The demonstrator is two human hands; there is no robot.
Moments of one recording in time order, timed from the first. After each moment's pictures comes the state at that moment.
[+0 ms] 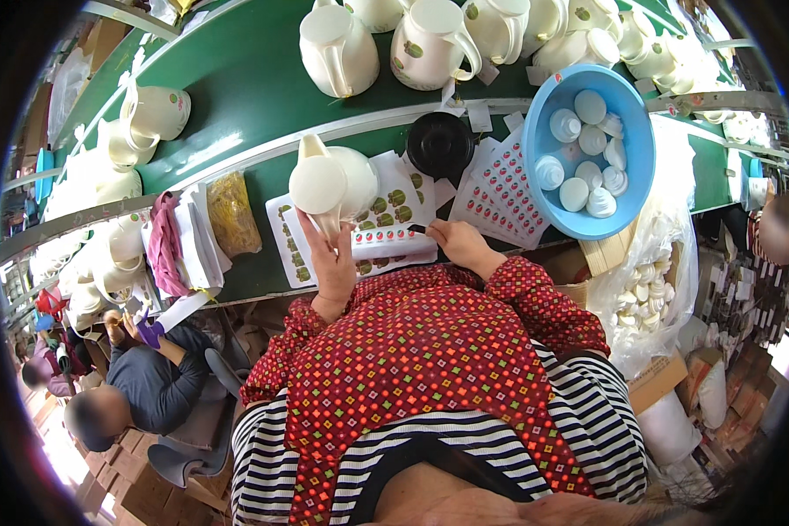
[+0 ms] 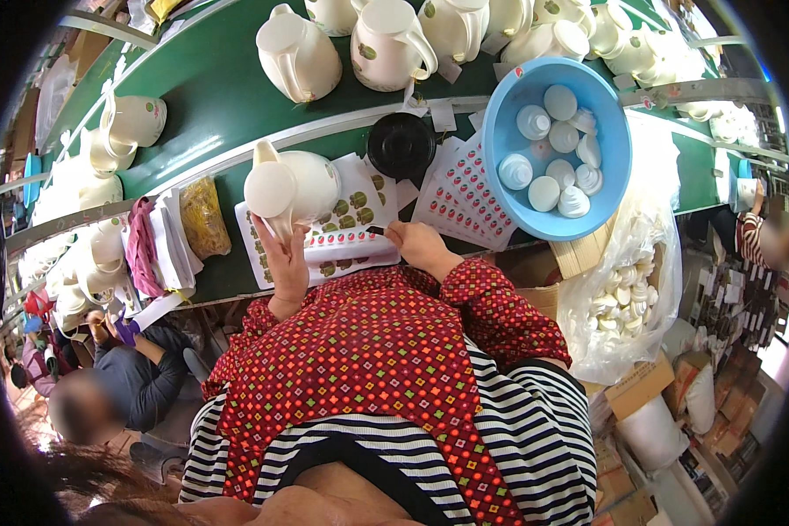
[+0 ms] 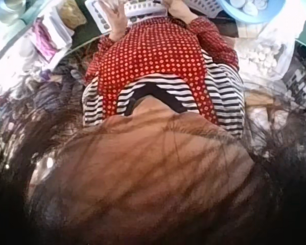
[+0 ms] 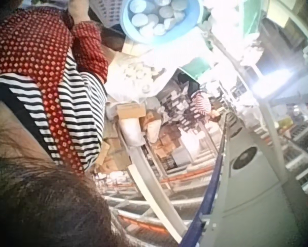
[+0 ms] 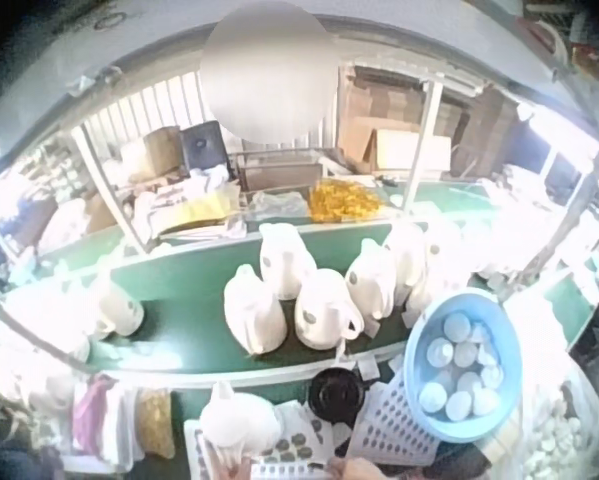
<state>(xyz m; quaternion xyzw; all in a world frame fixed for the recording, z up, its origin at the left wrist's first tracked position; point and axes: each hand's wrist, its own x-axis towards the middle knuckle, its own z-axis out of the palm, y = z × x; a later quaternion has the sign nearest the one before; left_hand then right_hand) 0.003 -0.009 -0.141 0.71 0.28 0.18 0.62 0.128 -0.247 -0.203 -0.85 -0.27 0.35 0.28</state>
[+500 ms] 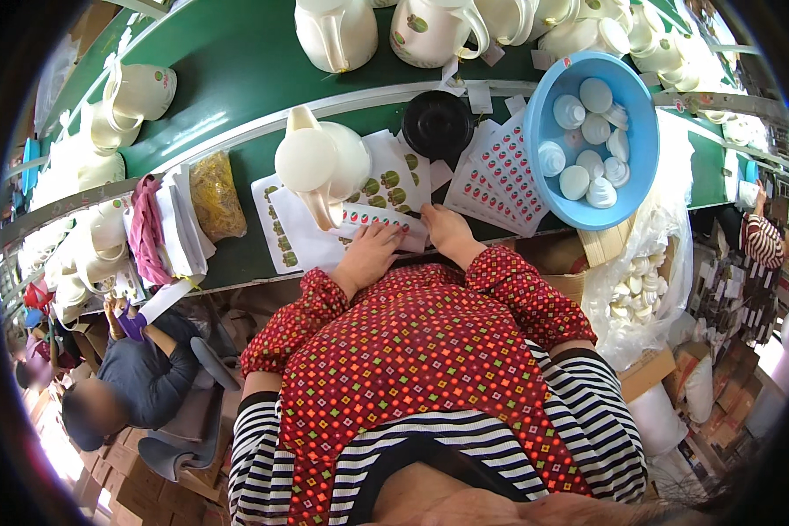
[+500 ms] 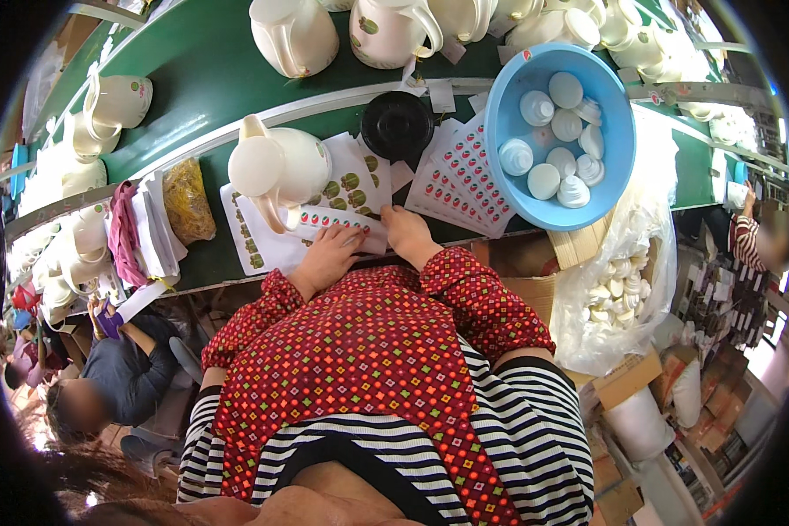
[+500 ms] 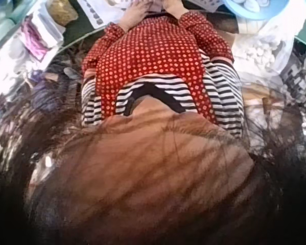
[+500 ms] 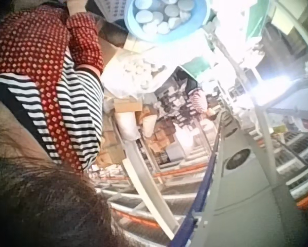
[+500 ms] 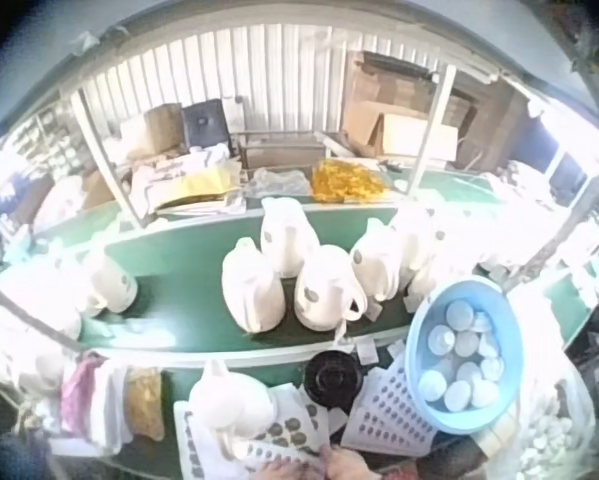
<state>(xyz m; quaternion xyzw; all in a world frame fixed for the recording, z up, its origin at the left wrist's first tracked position) -0.024 -0.034 -0.234 0.93 -0.12 -0.12 0.31 0.099 -0.247 -0.268 -0.89 -0.29 0.27 0.23</state>
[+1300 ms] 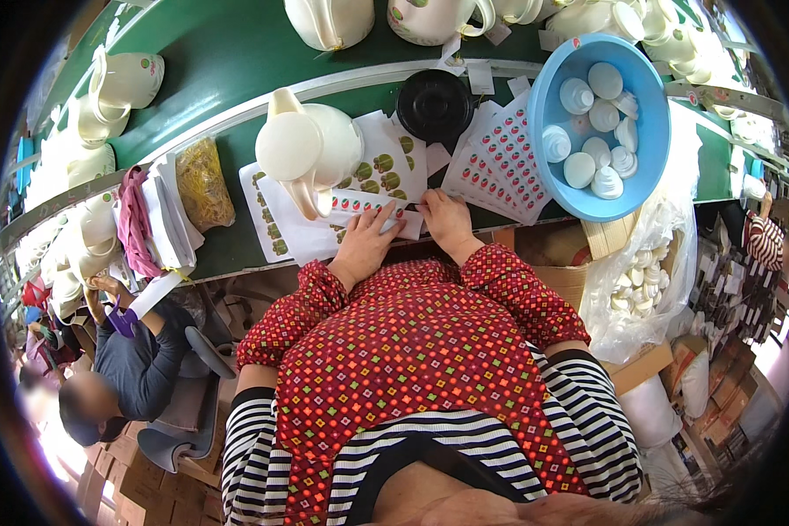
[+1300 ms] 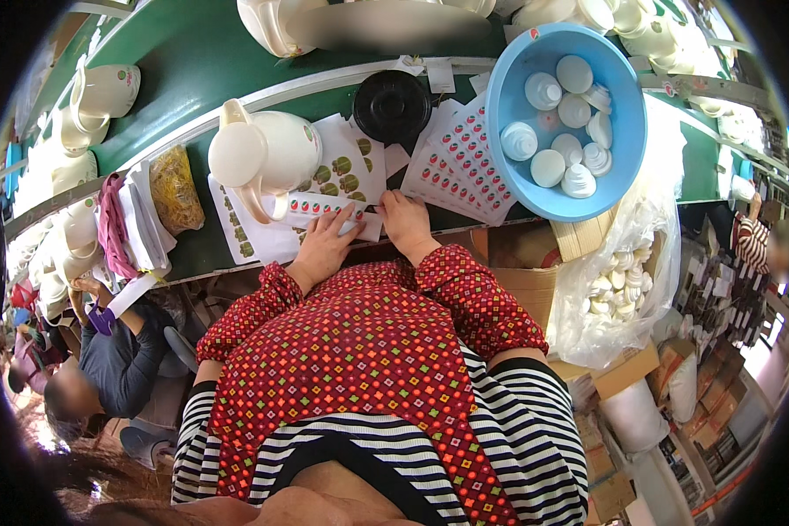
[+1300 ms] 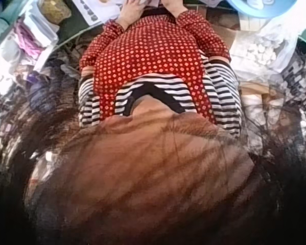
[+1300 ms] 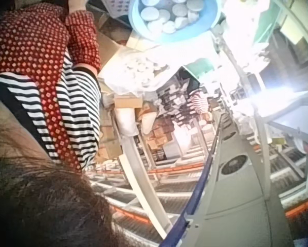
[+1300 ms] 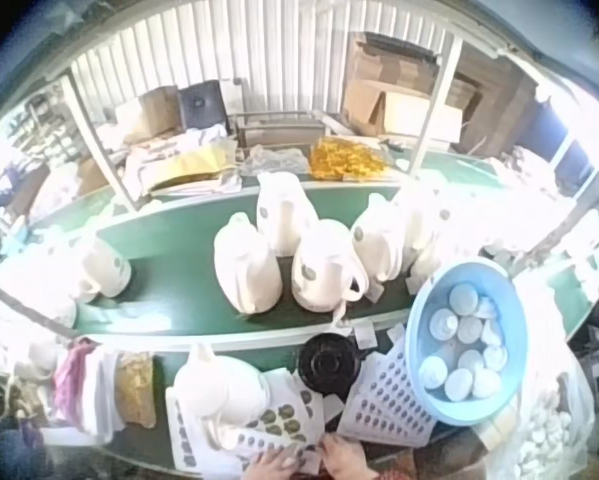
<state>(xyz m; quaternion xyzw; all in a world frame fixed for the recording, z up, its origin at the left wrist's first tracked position) -0.032 -0.052 -0.248 0.96 -0.10 -0.15 0.22 0.088 -0.253 -0.269 -0.91 -0.27 0.18 0.24</state>
